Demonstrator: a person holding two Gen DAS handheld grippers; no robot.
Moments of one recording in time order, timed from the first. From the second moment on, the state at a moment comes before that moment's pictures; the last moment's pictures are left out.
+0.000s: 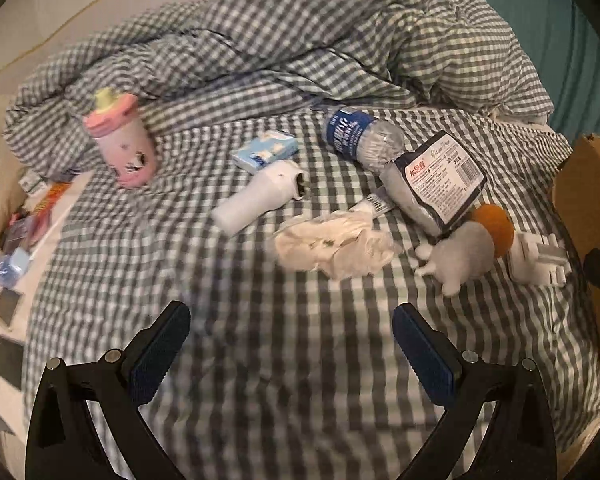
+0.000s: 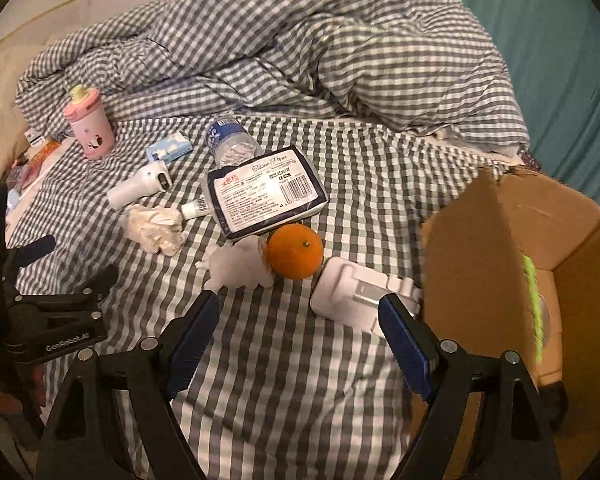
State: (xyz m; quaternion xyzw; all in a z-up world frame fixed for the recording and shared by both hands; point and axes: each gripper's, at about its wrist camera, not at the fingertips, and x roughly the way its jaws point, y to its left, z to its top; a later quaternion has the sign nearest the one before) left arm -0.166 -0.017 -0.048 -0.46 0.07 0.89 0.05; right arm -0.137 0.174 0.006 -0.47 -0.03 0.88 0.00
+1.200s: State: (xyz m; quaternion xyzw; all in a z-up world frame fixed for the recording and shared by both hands) left arm -0.245 -0.002 -0.113 -0.51 0.00 0.86 0.06; right arm -0.254 0.191 -0.098 -0.55 0.03 0.83 -0.01
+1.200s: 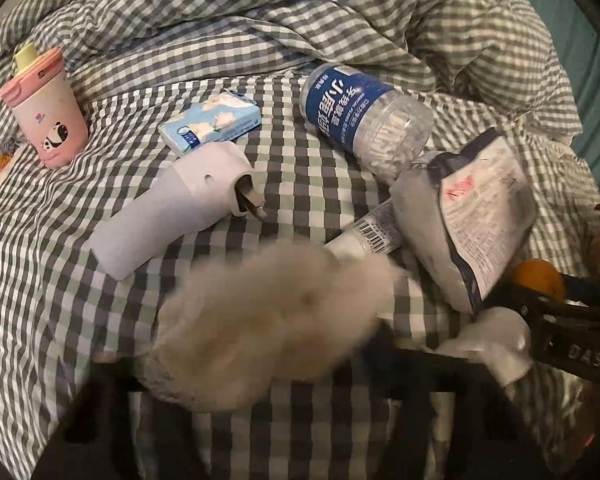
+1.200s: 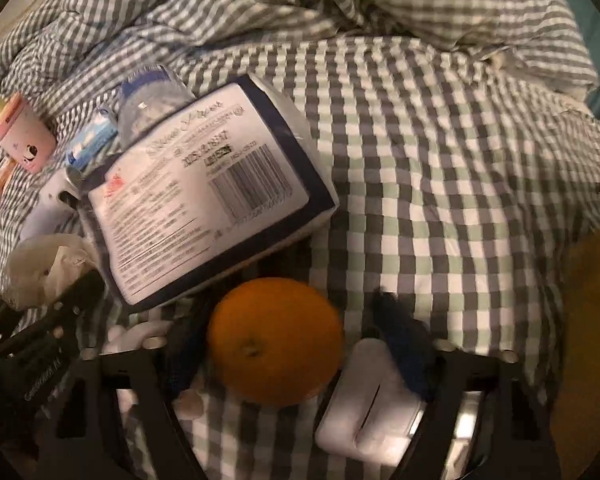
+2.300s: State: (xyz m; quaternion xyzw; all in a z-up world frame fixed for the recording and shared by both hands) left arm -0.128 0.012 0.036 -0.42 0.01 0.90 0.08; right arm -0.118 0.184 0.047 -0.45 0.00 0.89 -0.02
